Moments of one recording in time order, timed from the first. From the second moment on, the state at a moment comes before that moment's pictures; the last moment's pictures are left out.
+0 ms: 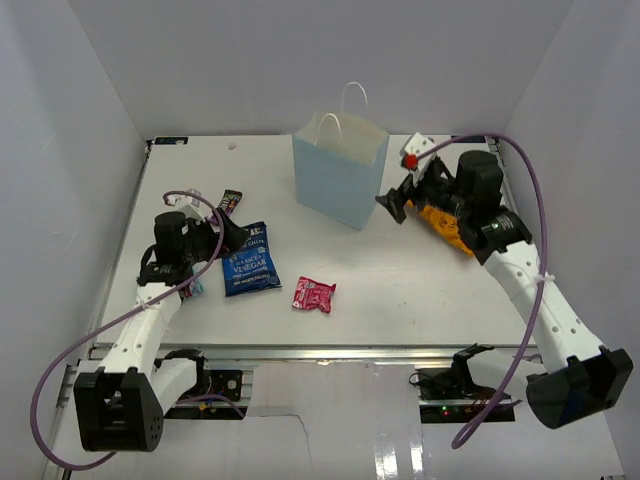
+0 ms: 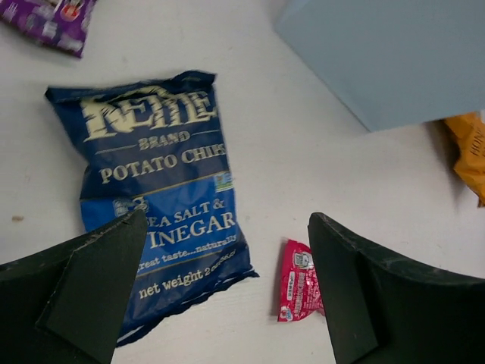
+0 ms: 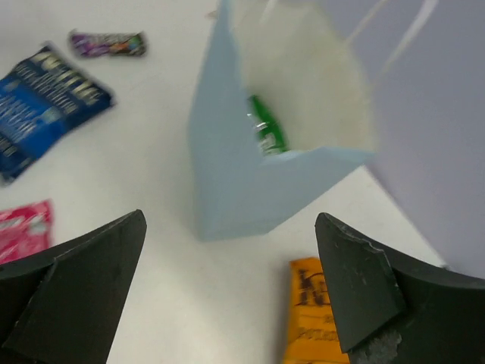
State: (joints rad) left arm -0.02 0.97 0.63 -0.14 0.35 -0.43; right arm 0.36 1.17 1.21 -0.24 -0.45 -0.43
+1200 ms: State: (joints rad) left arm 0.00 1.58 0.86 -0.28 0.42 -0.41; right arm 0.25 0.86 0.66 -0.41 -1.01 -0.49
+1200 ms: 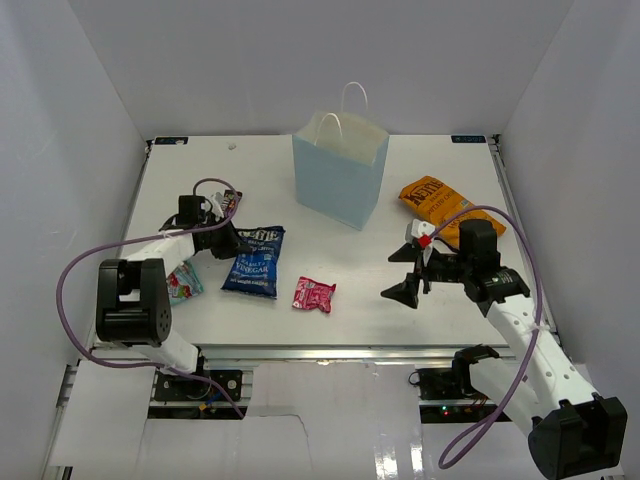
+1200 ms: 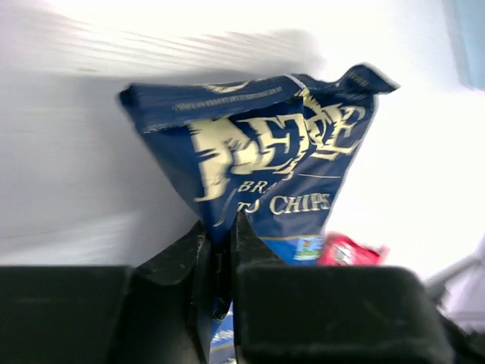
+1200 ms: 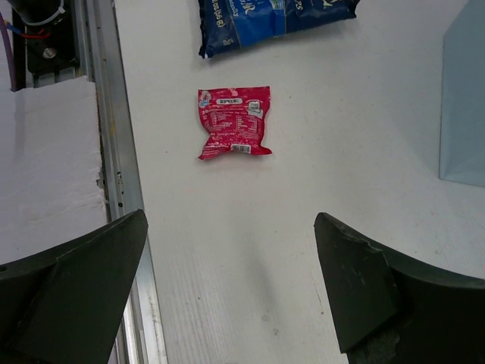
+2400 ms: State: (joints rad) left arm -0.51 1.41 0.88 0.27 0.75 -0.93; right arm 0.49 1.12 0.64 0.34 -0.79 0.46
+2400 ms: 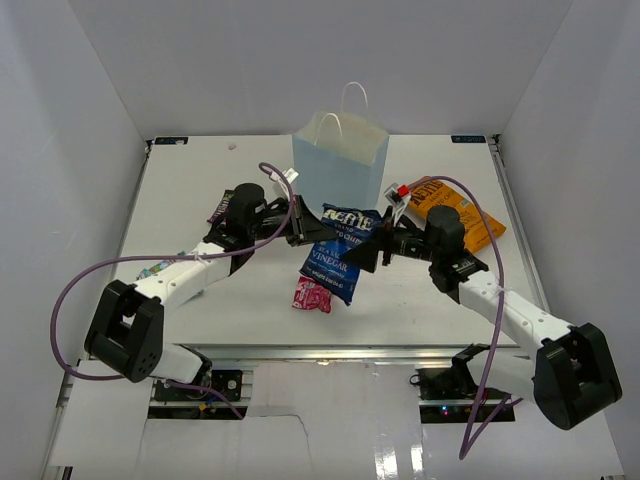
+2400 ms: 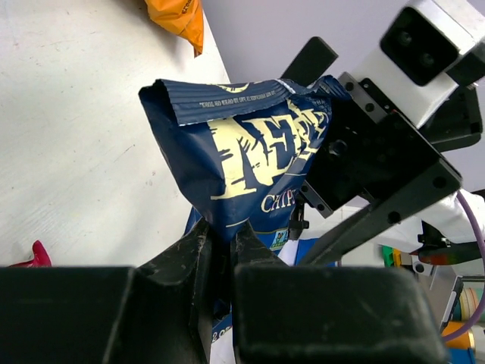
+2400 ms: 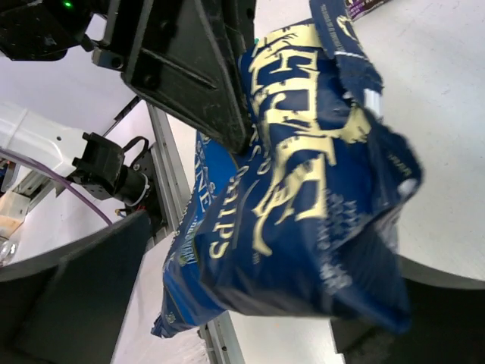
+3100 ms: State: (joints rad) left arm -0.49 1.29 0.90 0.22 0.72 -0.80; right arm 0.40 1.04 0.66 0.26 -0.91 0.25
